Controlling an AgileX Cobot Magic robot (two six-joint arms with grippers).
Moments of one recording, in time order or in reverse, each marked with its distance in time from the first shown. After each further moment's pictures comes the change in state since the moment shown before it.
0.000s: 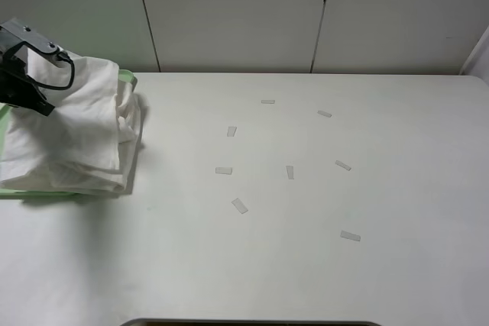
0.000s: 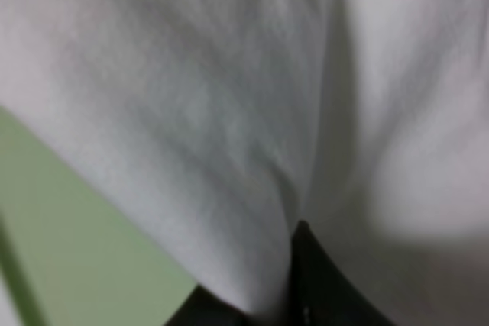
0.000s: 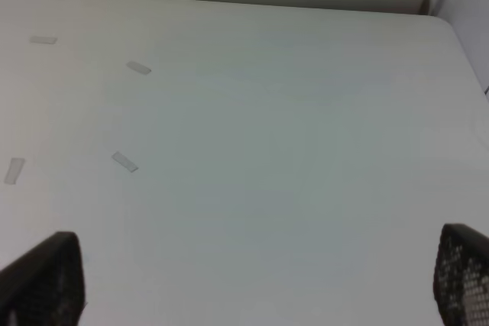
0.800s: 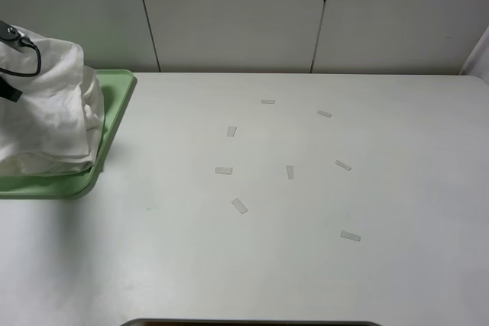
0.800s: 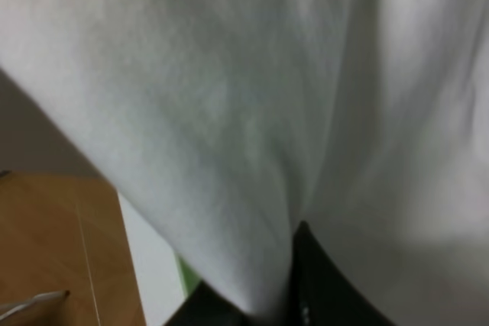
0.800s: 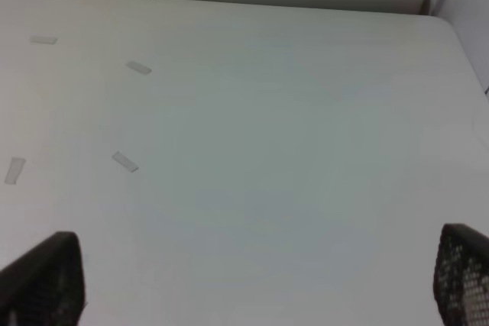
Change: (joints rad) left arm 0.155 0.002 -0.026 0.022 -0.130 0.000; right arm 0.000 0.000 0.000 0.000 0.000 0.000
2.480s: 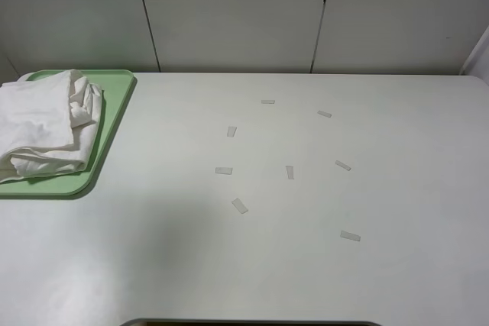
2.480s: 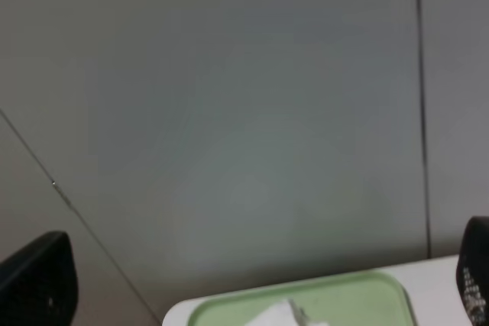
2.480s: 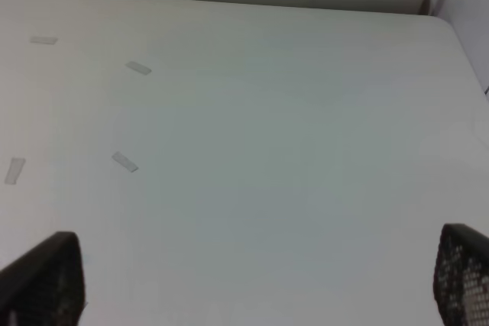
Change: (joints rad) left arm -0.193 -0.628 -0.005 0.007 0.007 -0.447; right arm 0.000 0.000 0.000 0.000 0.000 0.000
